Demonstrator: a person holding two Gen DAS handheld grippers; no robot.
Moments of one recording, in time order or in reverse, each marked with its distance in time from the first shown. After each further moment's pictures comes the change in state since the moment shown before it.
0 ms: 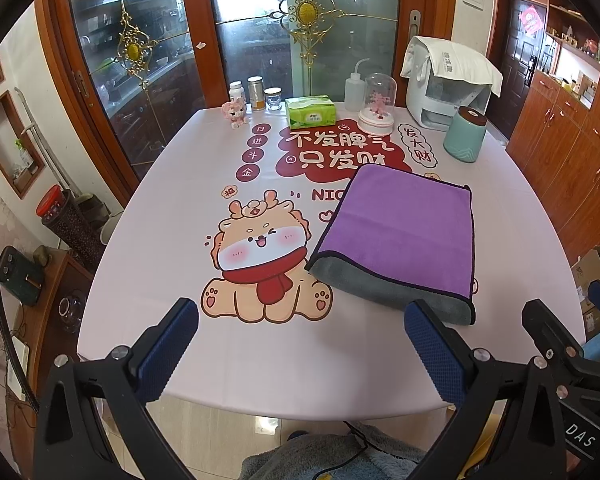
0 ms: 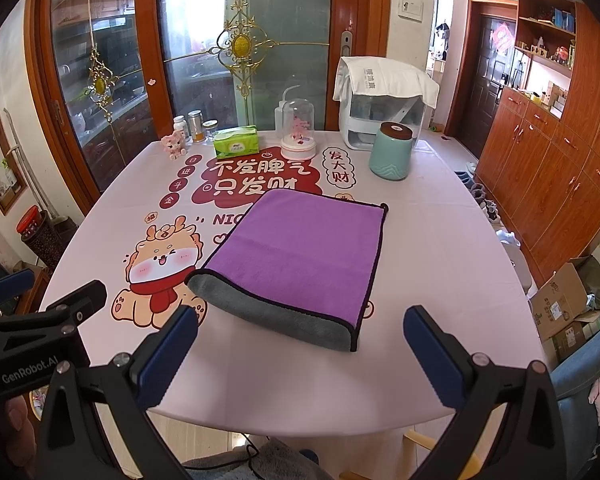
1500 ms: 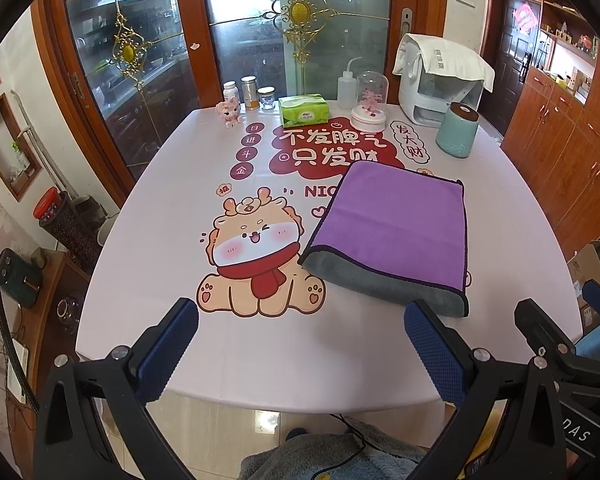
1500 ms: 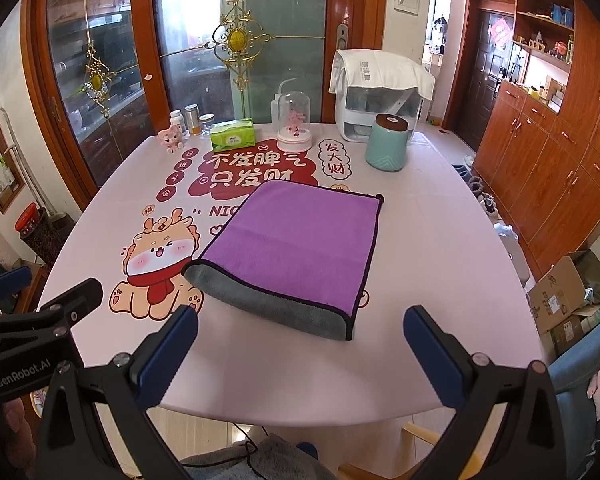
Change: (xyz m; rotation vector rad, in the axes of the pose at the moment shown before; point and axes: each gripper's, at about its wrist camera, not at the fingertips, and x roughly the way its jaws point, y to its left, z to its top) left arm -0.002 -0.011 -0.007 0.006 -0.001 -0.008; right arm -0.001 -0.006 -0.008 0.003 0.022 -0.004
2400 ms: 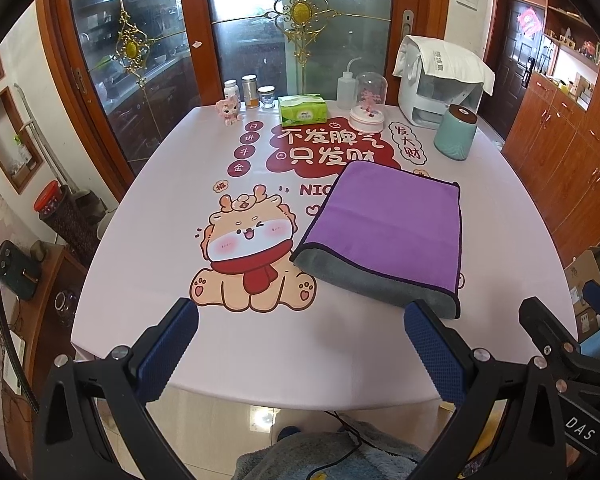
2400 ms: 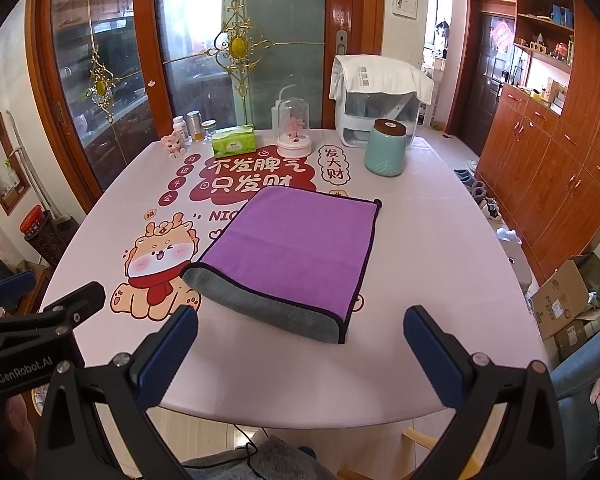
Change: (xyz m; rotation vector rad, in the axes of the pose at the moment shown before) left arm -0.009 -0.012 -0.009 -0.014 -0.004 0.000; right arm -0.006 -0.012 0.005 -0.003 -0.023 0.022
